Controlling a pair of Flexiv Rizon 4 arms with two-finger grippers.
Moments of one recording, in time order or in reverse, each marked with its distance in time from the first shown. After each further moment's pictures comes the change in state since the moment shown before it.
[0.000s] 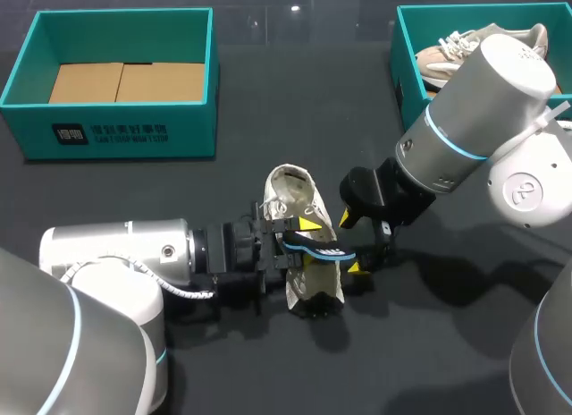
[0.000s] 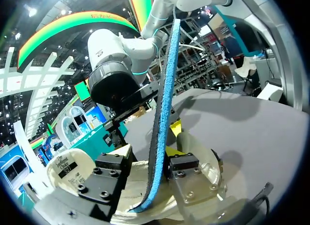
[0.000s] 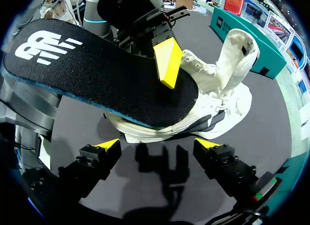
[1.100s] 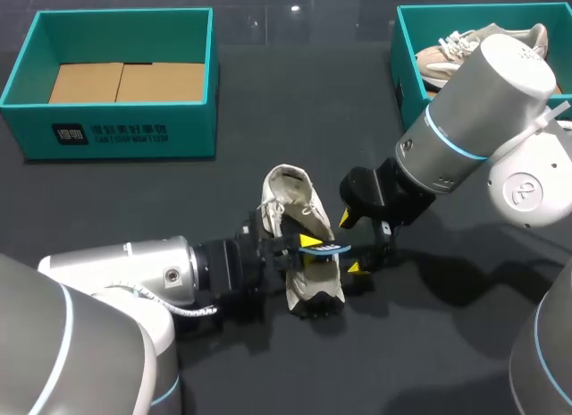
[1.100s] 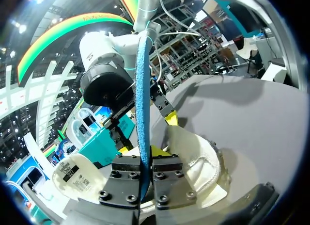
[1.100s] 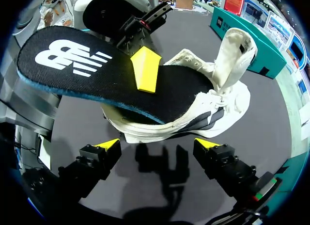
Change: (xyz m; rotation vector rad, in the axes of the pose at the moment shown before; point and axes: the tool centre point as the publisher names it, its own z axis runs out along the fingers) left arm 0.007 0.009 -0.004 -0.082 -0.079 0.122; right arm 0.000 0.000 0.000 0.000 0.000 0.000
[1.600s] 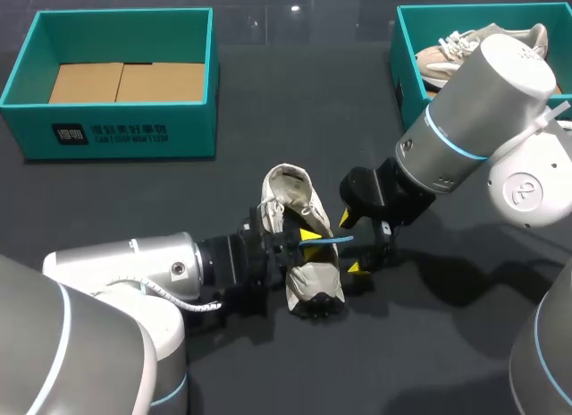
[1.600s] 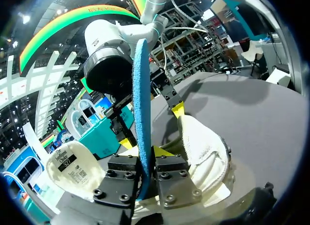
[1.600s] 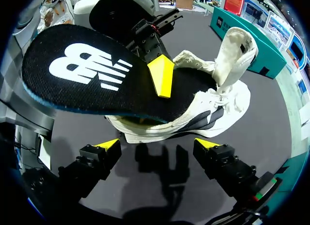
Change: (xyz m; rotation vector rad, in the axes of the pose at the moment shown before) left arm -0.004 0.010 0.007 -0.046 0.000 -0.066; right arm 0.000 0.000 0.000 0.000 0.000 0.000
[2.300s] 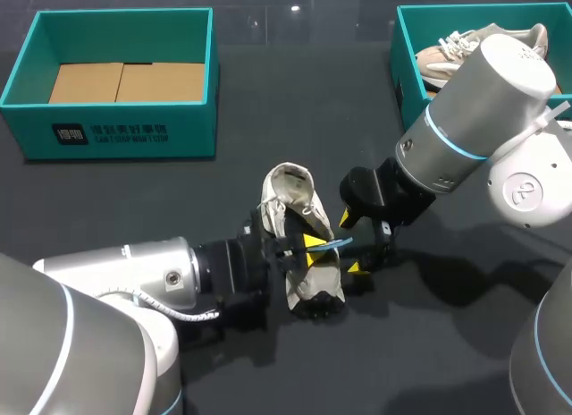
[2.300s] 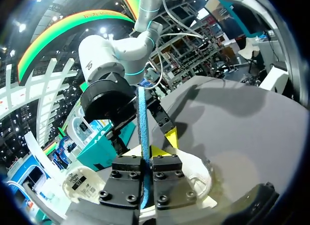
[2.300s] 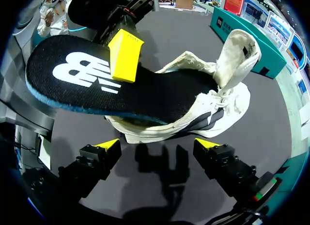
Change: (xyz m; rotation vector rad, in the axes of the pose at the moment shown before) left arm 0.008 -0.039 -0.012 0.020 -0.001 0.067; right arm 0.000 0.000 0.000 0.000 0.000 0.000
